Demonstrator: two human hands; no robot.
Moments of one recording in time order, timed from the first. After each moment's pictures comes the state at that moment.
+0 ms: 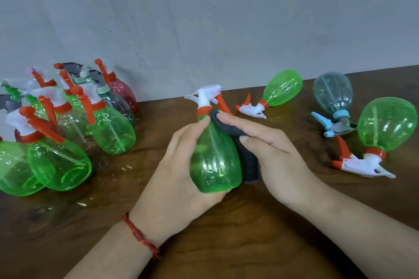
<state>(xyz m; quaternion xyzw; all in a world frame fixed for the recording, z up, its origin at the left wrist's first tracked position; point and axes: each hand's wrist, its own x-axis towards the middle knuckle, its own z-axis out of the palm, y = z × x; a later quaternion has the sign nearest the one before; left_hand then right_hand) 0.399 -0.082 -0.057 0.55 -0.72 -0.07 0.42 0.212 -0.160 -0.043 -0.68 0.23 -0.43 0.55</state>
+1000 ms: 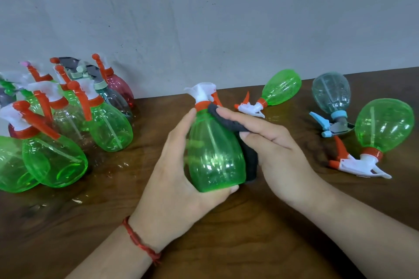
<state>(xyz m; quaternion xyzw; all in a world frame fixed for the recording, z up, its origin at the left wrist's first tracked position) 0.388 -0.072 -0.056 0.55 -0.66 -0.12 0.49 0.211 -0.162 -0.043 -0.65 0.20 -0.44 0.58</state>
